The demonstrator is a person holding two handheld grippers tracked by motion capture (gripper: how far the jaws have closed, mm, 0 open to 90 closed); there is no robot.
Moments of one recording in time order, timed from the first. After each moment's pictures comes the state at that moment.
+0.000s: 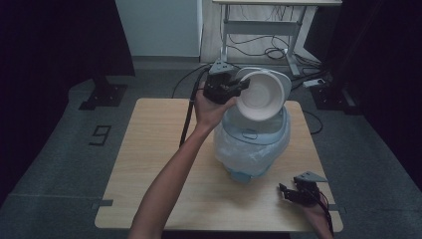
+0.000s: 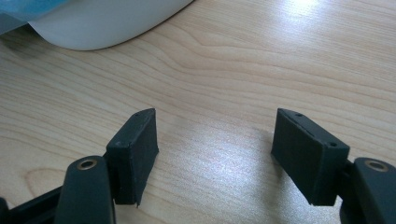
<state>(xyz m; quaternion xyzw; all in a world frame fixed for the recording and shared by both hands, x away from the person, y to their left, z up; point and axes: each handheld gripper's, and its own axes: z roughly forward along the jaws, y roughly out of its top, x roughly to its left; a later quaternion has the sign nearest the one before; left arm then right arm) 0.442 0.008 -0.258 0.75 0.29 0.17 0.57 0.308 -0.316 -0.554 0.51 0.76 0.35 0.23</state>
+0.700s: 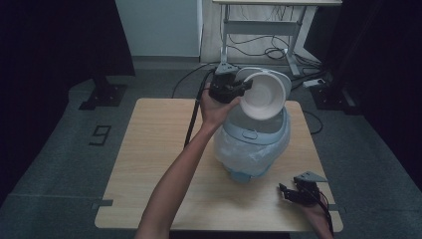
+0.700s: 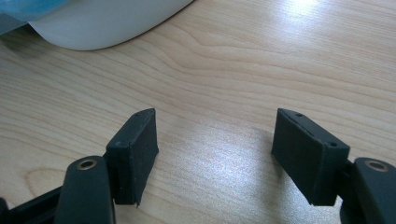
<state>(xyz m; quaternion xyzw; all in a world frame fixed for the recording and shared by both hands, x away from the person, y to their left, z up) 0.461 -0.004 -0.274 0.75 0.30 0.17 0.57 0.308 -0.316 -0.554 0.51 0.76 0.35 0.23</state>
